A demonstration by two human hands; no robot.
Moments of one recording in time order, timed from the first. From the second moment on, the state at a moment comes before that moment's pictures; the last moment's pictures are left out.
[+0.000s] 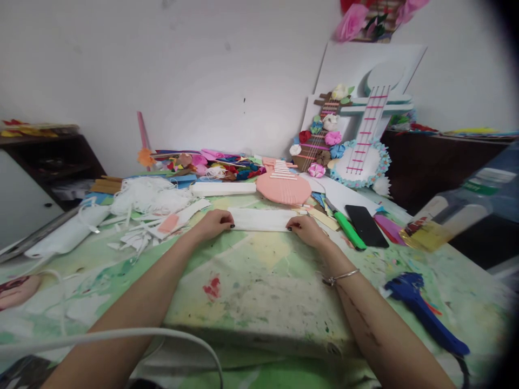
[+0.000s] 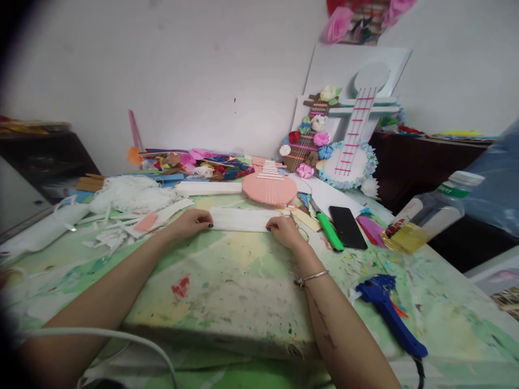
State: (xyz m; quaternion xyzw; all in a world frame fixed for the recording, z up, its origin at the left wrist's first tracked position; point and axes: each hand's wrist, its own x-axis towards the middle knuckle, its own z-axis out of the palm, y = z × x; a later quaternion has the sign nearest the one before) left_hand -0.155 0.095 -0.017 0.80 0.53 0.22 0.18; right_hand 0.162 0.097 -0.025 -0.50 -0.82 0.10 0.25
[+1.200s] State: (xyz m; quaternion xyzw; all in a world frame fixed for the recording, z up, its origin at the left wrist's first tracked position) left_hand -0.061 0.039 -0.035 0.92 0.36 0.13 -0.12; right_hand 0.161 0.105 -0.036 -0.53 -0.80 0.14 0.26
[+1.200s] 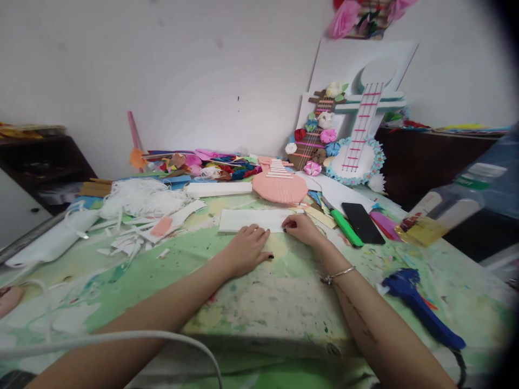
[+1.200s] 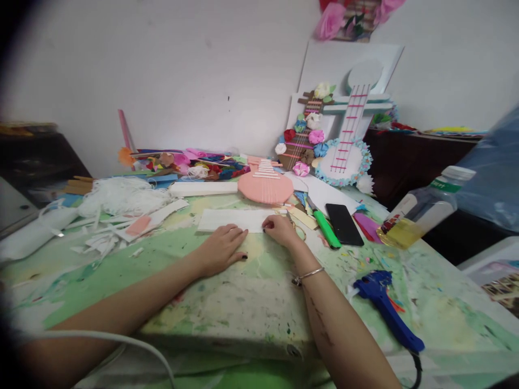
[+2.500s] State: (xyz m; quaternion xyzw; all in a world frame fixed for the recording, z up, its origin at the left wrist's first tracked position) left_hand -0.161 0.075 -0.029 0.92 0.34 0.21 0.00; right_hand 0.148 0.088 -0.017 -0.47 -0.87 0.03 0.16
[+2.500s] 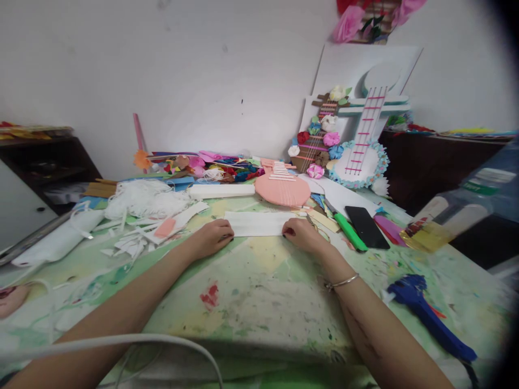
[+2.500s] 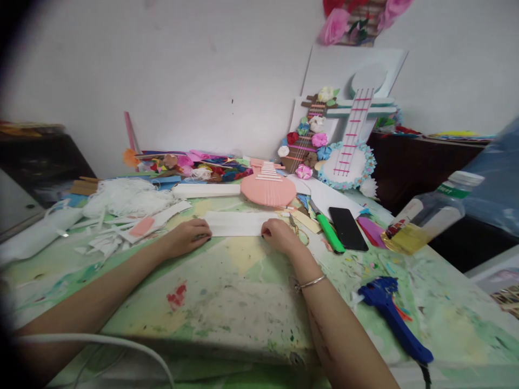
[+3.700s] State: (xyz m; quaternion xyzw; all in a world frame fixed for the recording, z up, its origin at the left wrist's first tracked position) left_hand -0.135 0.077 -0.038 0.92 0.34 0.18 -0.11; right_hand 0.092 0.069 -0.019 -0.38 -0.91 -0.12 0.10
